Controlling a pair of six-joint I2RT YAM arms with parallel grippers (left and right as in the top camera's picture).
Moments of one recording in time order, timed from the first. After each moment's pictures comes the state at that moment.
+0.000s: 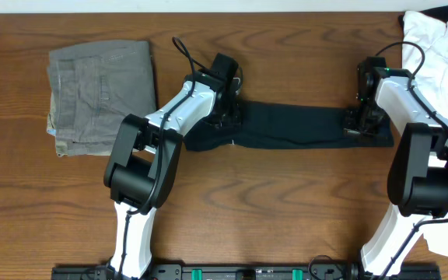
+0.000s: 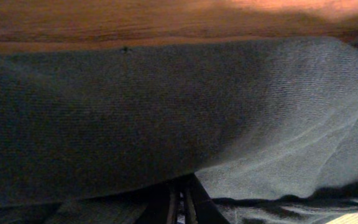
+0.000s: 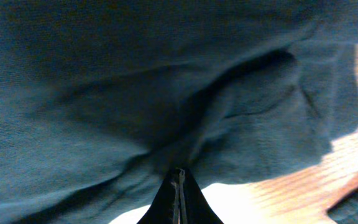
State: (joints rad) left arm -0.43 2.18 1.56 -0.71 0.28 -0.34; right arm -0.07 2.04 1.42 -1.02 0.16 0.26
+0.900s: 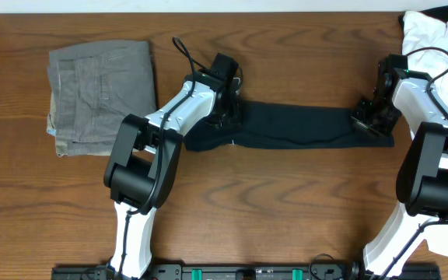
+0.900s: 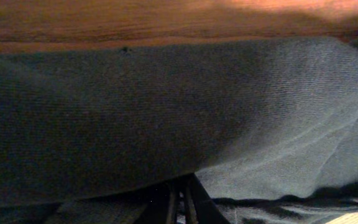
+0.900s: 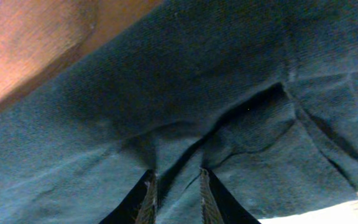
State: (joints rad) left arm -0.43 2.18 1.56 -0.71 0.28 -0.34; right arm -0.16 2.04 1.42 -0.92 -0.05 0.46
